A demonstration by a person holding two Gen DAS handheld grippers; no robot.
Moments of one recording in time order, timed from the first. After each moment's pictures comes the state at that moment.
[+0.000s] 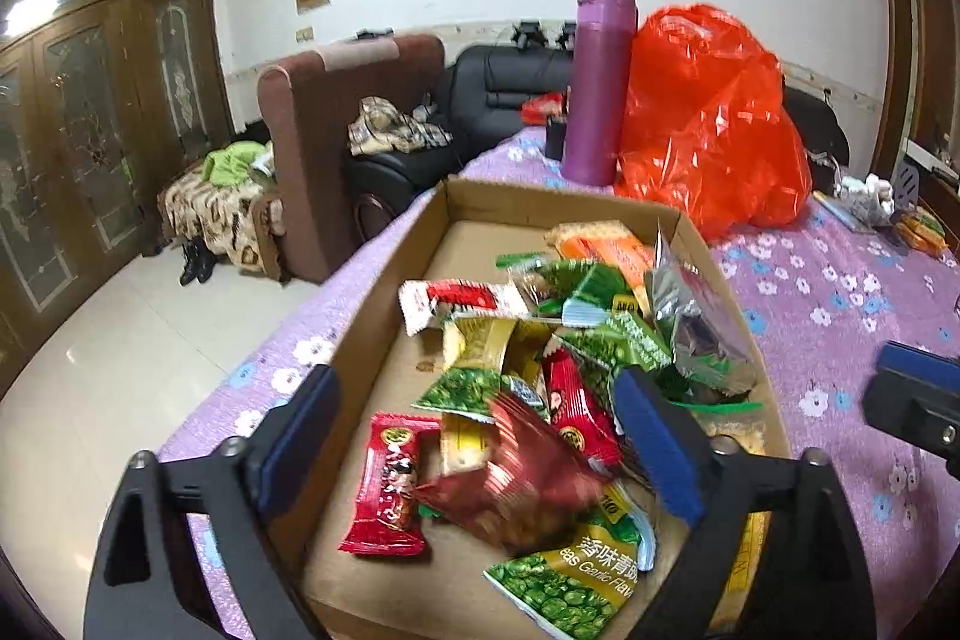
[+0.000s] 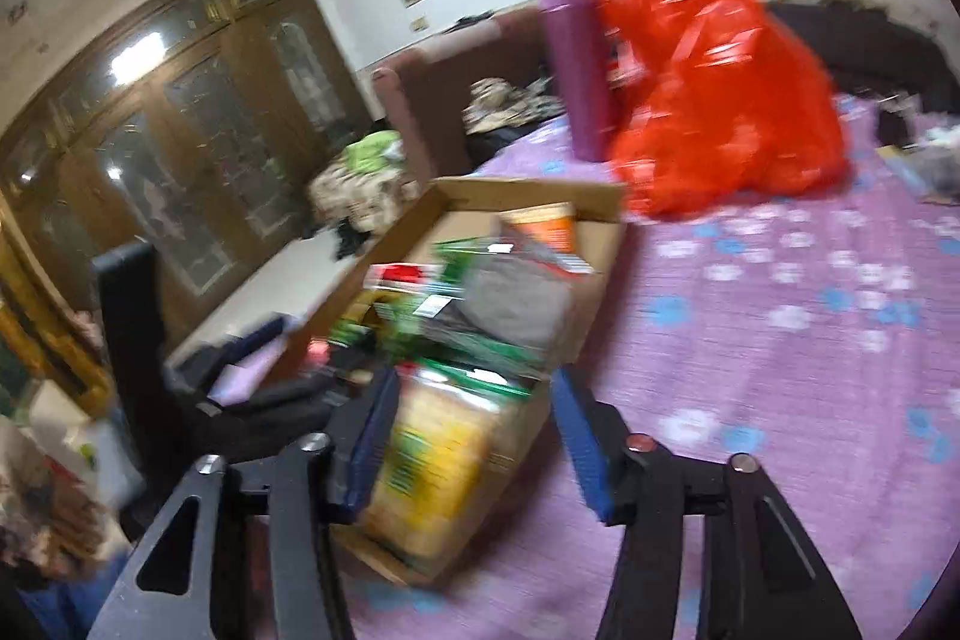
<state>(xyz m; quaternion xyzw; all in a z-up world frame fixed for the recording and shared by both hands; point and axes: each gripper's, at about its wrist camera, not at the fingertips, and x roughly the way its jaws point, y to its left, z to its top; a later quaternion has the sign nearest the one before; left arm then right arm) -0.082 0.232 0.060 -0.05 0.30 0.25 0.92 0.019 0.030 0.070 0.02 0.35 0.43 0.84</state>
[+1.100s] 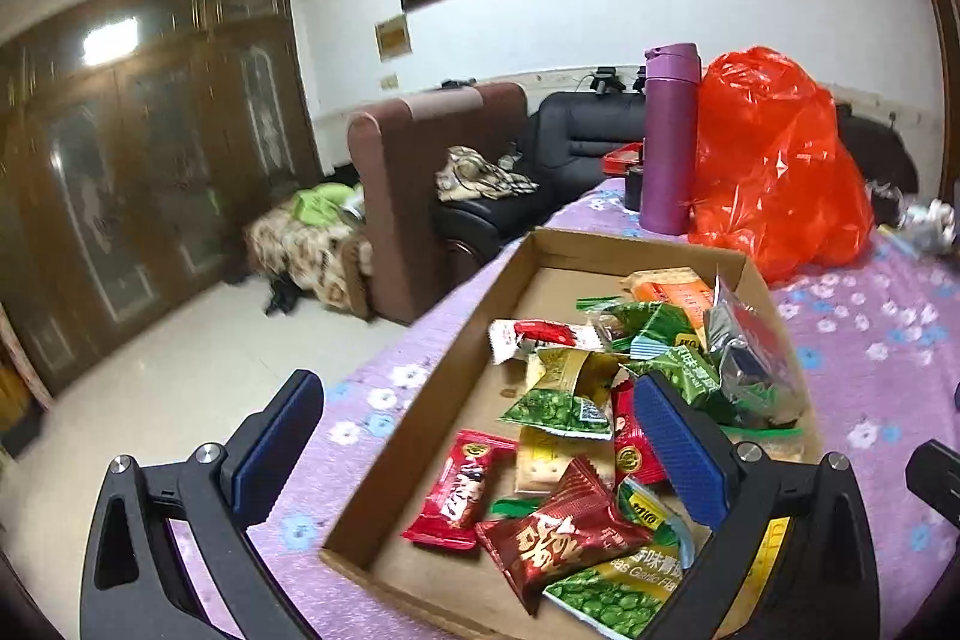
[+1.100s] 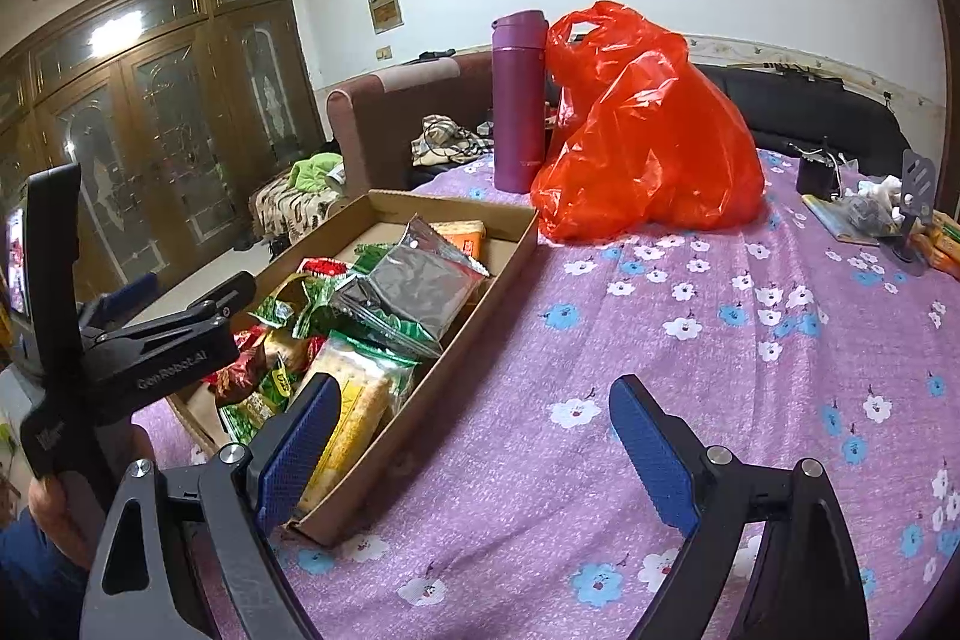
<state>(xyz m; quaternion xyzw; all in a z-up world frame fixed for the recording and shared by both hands) -0.097 0.211 0.070 0.00 0.24 0.35 0.90 0.001 0.016 0.062 -0.03 0.30 0.39 0.87</state>
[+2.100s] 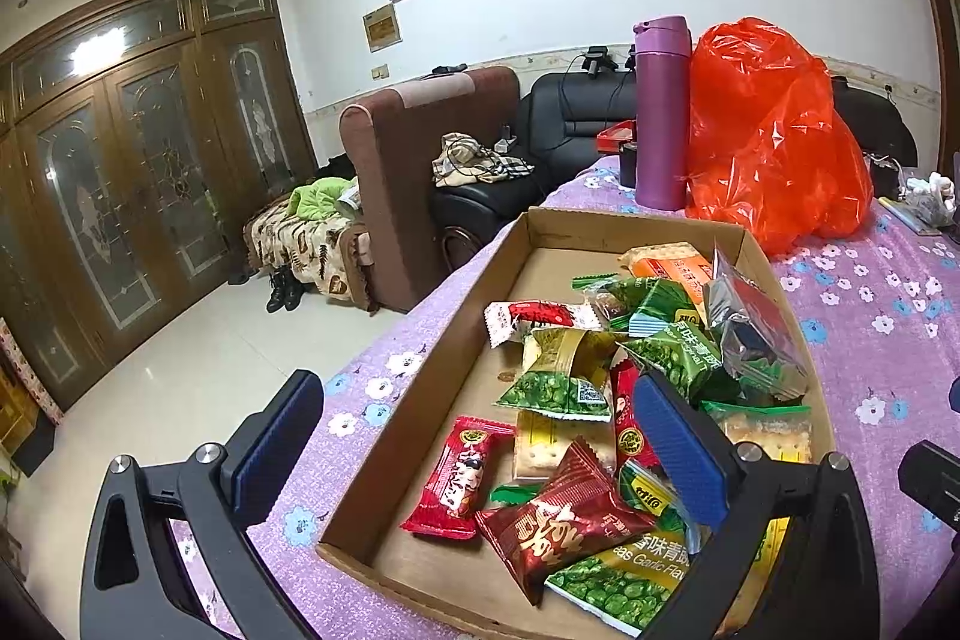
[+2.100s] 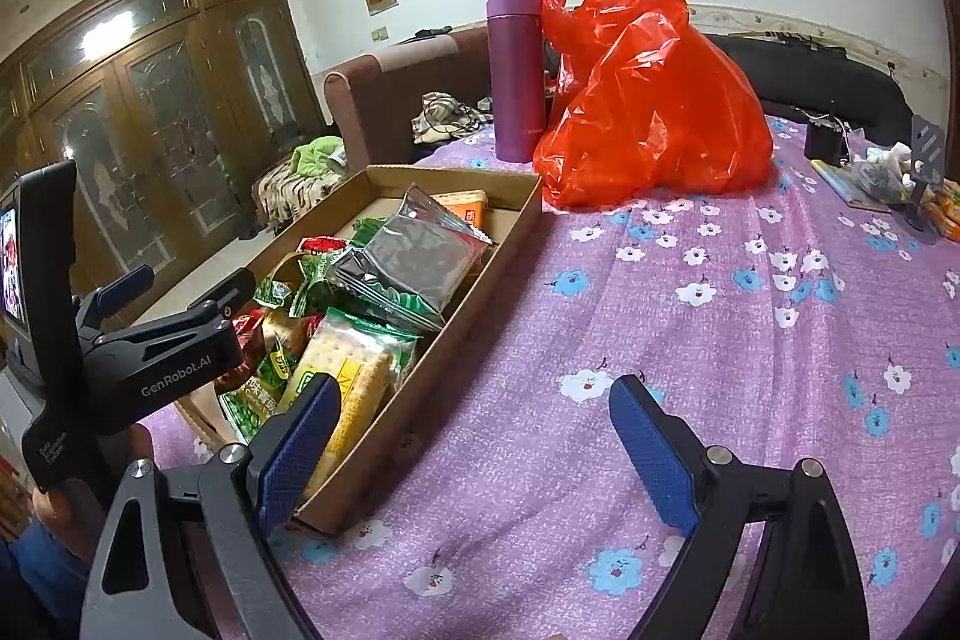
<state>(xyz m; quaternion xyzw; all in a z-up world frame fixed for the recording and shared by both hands) -0.094 0.214 0.069 0.00 0.27 0.35 0.90 0.006 0.019 0.053 -0.02 0.33 0.39 0.86</state>
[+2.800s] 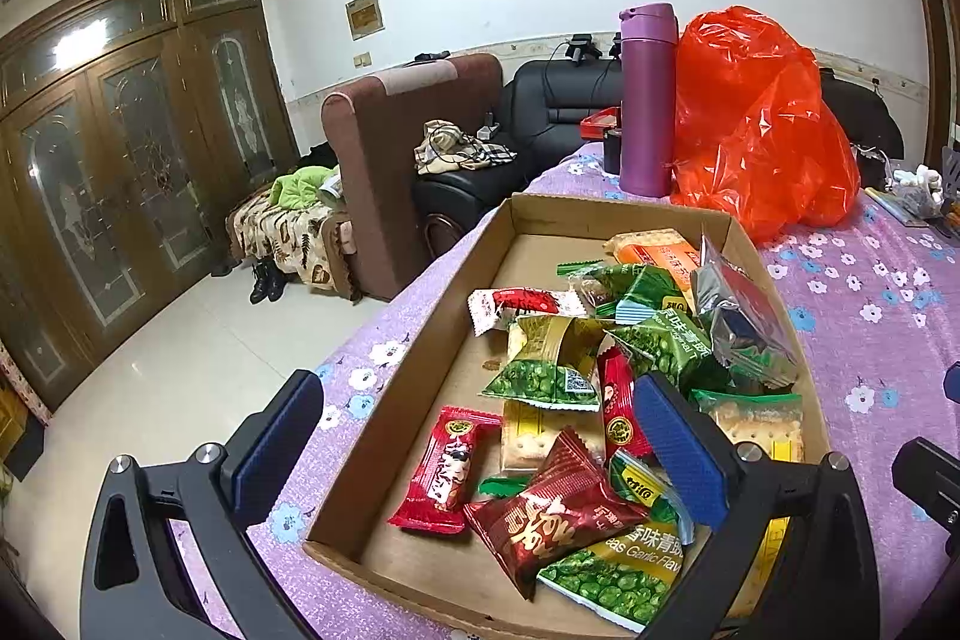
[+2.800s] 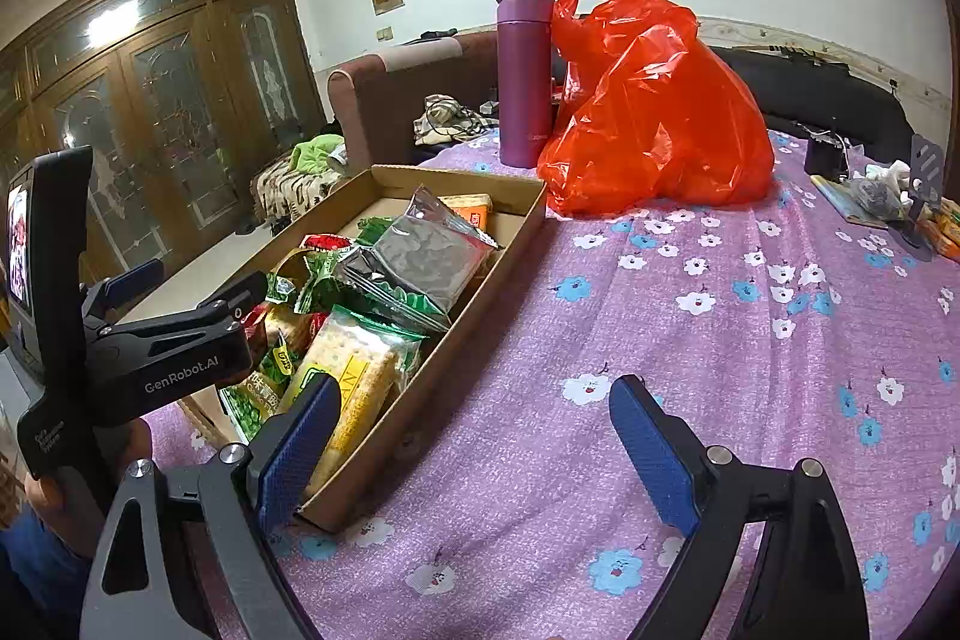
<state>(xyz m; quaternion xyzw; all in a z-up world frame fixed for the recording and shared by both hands) -0.095 0.218 0.064 -0.01 0.29 0.33 0.90 0.000 0.021 0.056 -0.04 0.32 0.39 0.86</state>
